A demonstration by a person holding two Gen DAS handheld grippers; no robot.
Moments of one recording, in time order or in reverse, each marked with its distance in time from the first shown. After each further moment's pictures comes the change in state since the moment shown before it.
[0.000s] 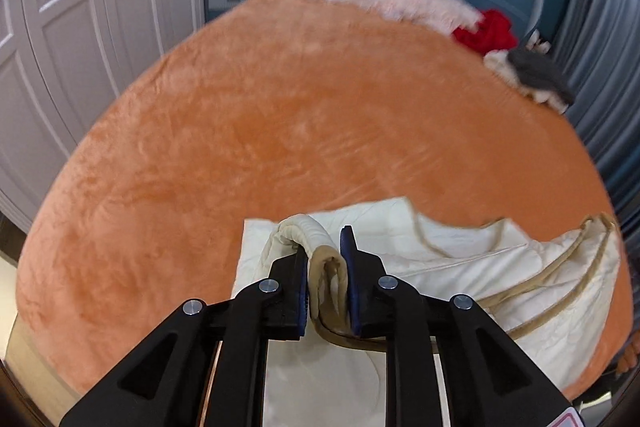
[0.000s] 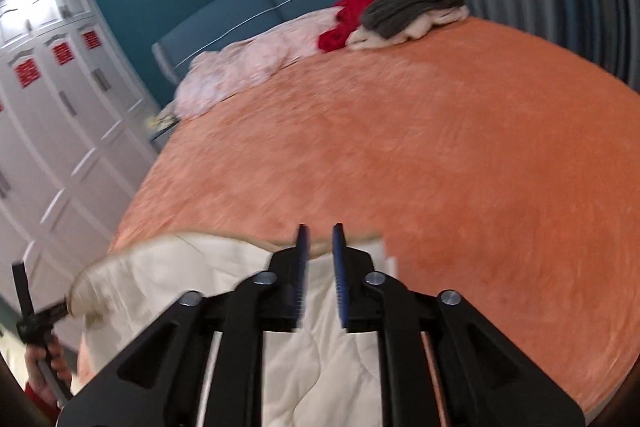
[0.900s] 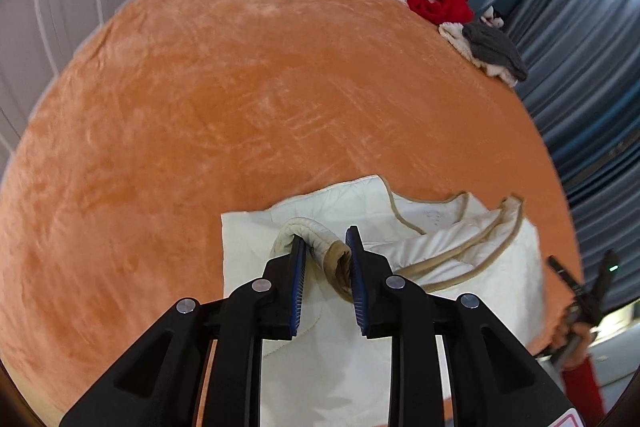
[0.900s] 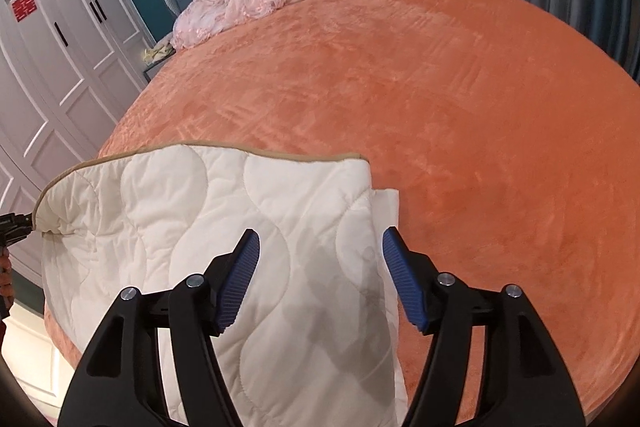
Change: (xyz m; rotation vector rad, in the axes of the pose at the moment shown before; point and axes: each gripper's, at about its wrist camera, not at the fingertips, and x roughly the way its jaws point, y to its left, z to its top) left arm 0.001 0.045 0.031 0.027 0.153 -0.282; right arm 0.057 -0.001 -0.060 -0.143 0.223 -0.016
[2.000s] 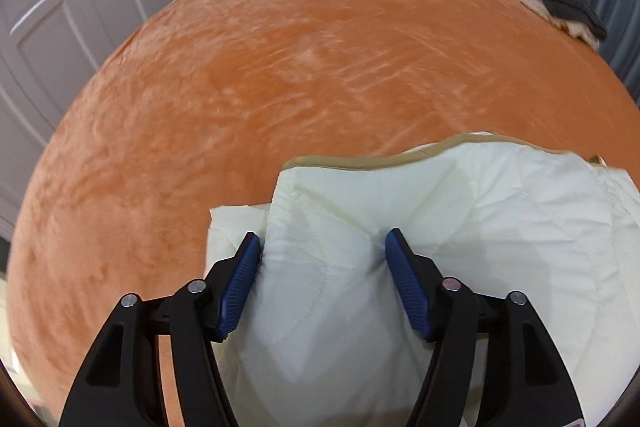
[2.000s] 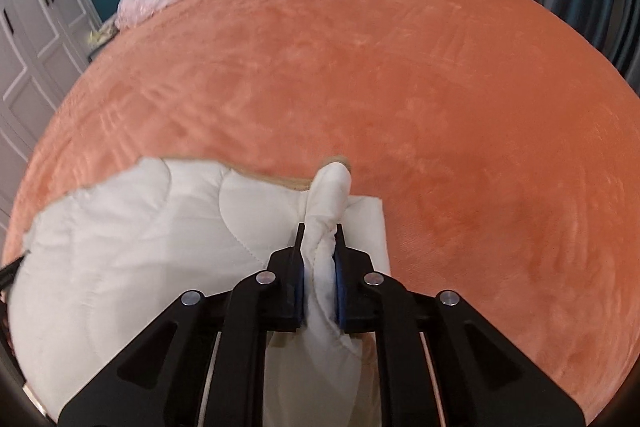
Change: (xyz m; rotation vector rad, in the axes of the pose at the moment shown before) left arm 0.140 -0.017 -0.039 0.068 -0.053 0.393; right arm 0.097 -0.006 0.004 -0.001 0.061 -0.211
